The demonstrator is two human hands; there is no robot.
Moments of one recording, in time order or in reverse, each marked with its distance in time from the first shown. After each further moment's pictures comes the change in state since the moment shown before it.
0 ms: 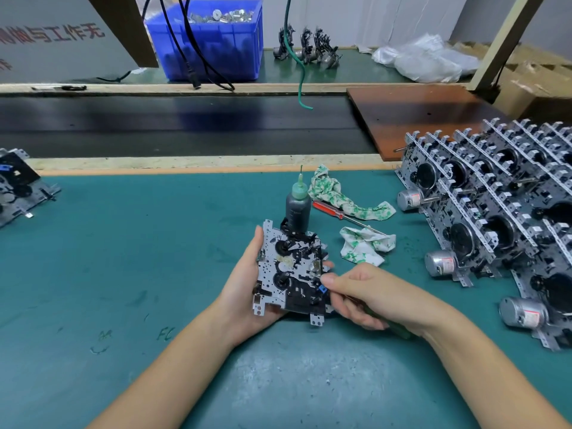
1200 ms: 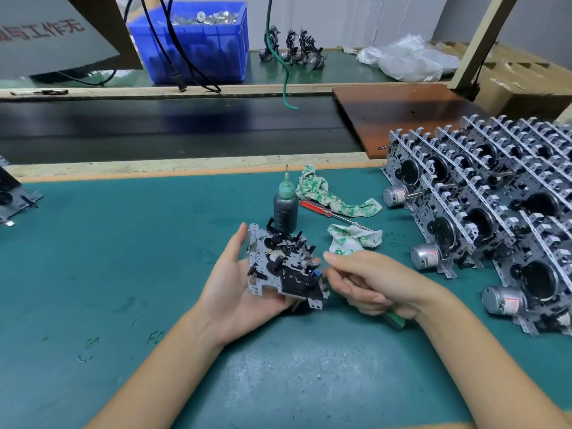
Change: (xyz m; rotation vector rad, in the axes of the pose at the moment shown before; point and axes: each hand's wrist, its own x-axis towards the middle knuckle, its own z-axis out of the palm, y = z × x) left_hand -0.011 0.007 0.004 -0.119 -0.050 -0.015; right_hand 0.001 0.005 -0.017 0.233 -0.045 -0.033
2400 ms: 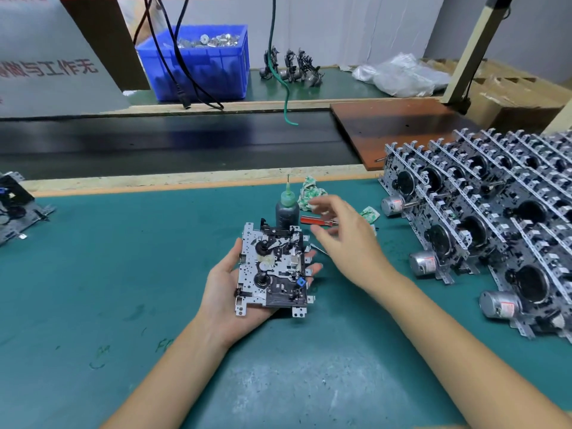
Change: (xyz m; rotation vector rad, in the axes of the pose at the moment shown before) left_hand 0.003 0.003 -0.014 -0.153 -0.139 0.015; right_hand 0.044 -0.019 0.009 -0.659 0.730 -0.513
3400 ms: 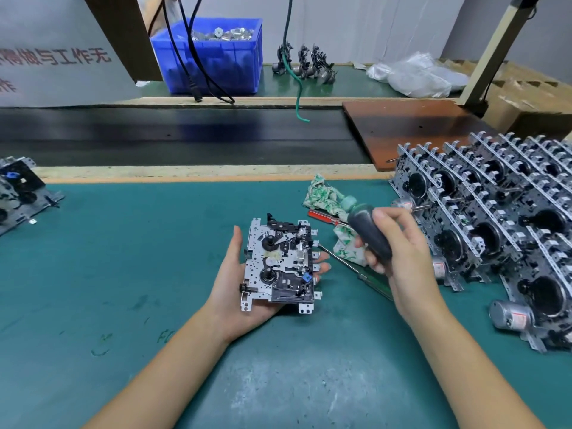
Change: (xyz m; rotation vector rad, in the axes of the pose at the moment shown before) left_hand 0.010 -0.001 -0.008 0.101 -0.029 0.042; right_hand -0.030 0.002 -0.026 0.748 0.249 0.323
